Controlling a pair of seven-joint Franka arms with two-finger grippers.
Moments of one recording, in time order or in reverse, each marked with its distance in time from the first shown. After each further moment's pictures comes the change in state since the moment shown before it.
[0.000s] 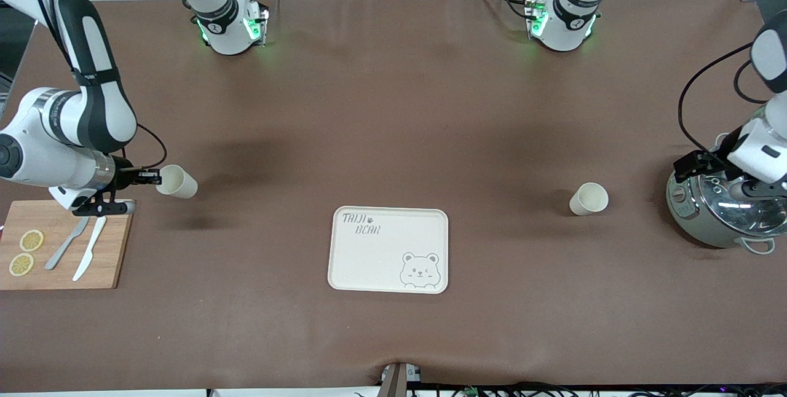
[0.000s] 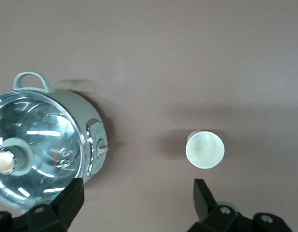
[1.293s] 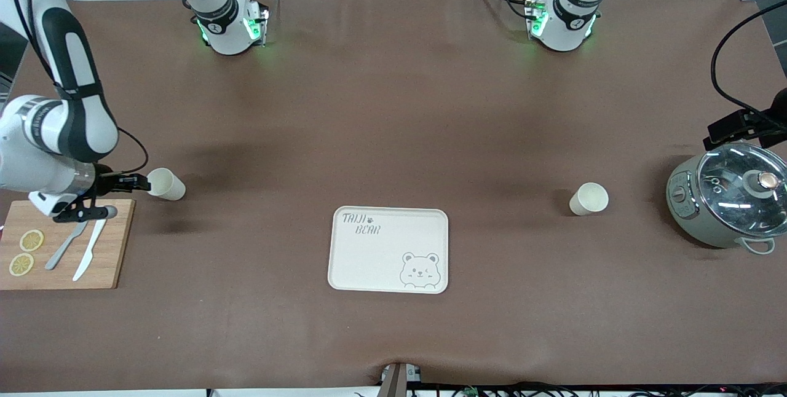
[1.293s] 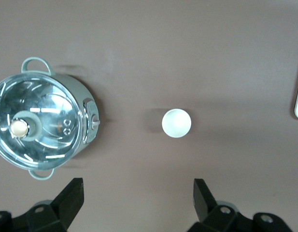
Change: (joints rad) left arm 0.000 -0.006 -0.011 0.266 -0.084 -0.335 -0.003; right arm -0.070 0.062 0.024 0.151 -0.014 -0.067 -0.093
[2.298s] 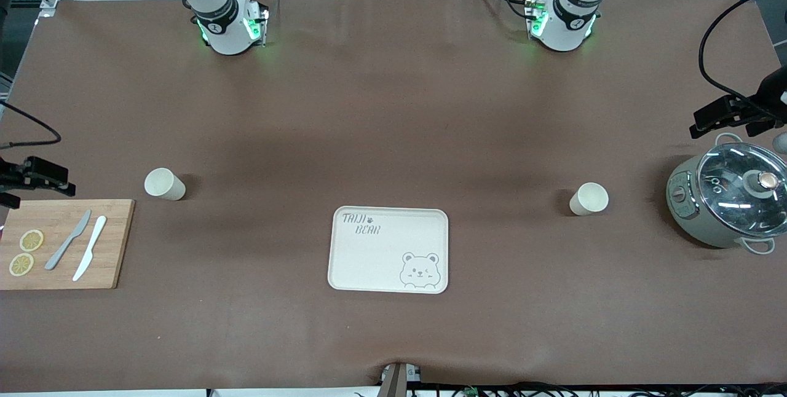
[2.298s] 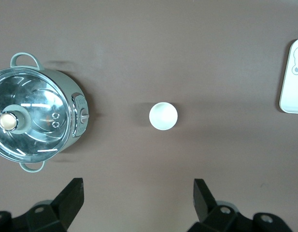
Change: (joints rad) left arm -0.011 -0.026 -0.040 0.006 -0.009 -0.029 -0.038; right arm 0.091 -0.087 0.007 0.582 0.000 -0.426 0.007
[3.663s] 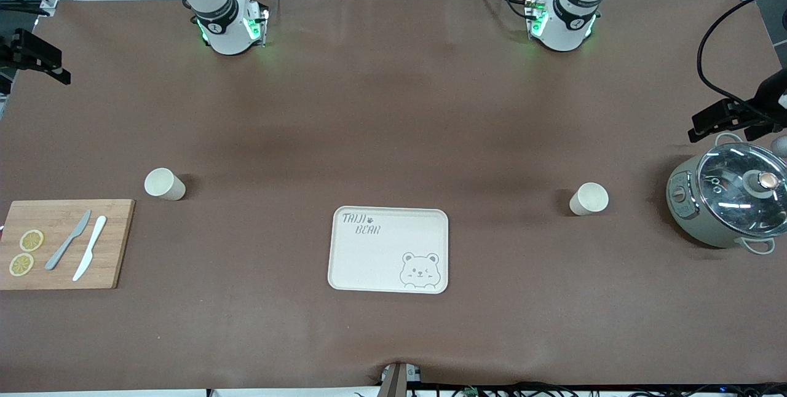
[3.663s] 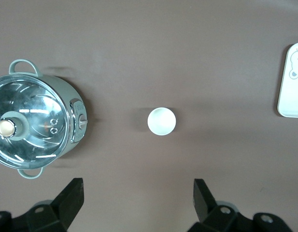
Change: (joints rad) left arm -0.007 0.013 0.000 0.001 0.000 0.026 0.000; right arm 0.038 -0.330 0.035 -0.184 -0.067 -0.242 0.124
